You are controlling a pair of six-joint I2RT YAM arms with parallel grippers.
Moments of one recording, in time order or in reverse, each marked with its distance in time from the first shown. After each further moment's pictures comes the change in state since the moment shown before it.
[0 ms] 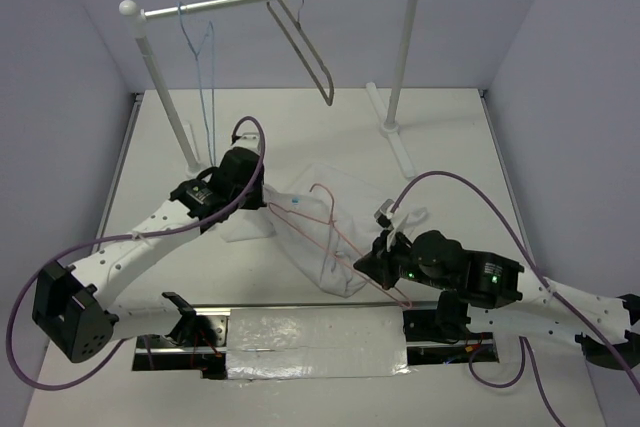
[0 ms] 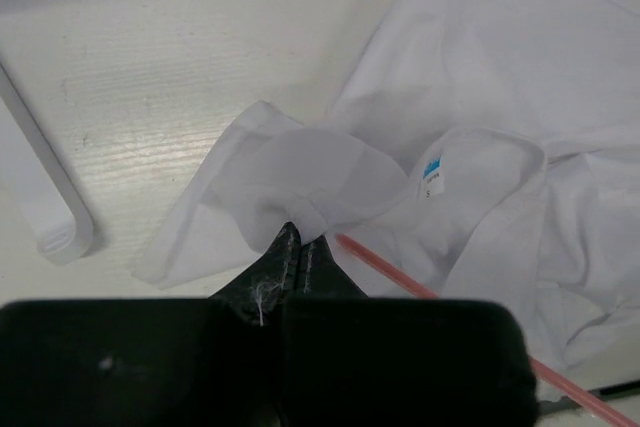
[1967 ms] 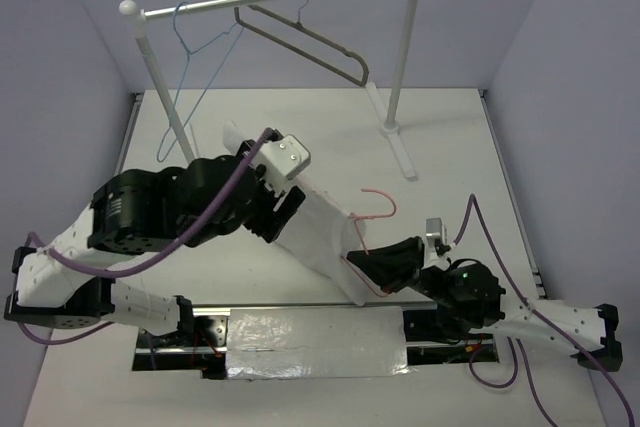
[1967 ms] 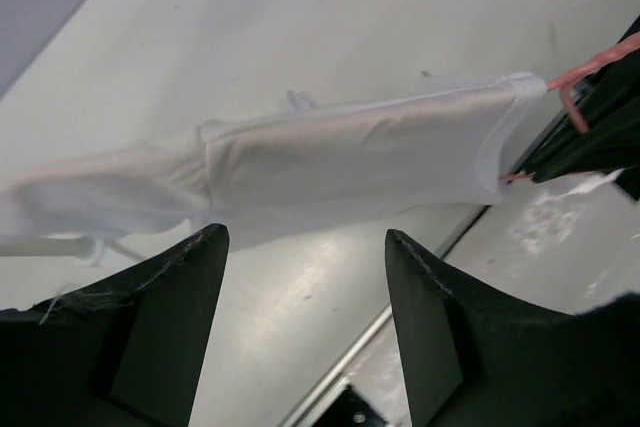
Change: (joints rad) left arm -0.694 0.066 0.979 -0.706 -0.215 0.275; right arm 0.062 -0.349 -0.504 1.056 -0.051 -0.162
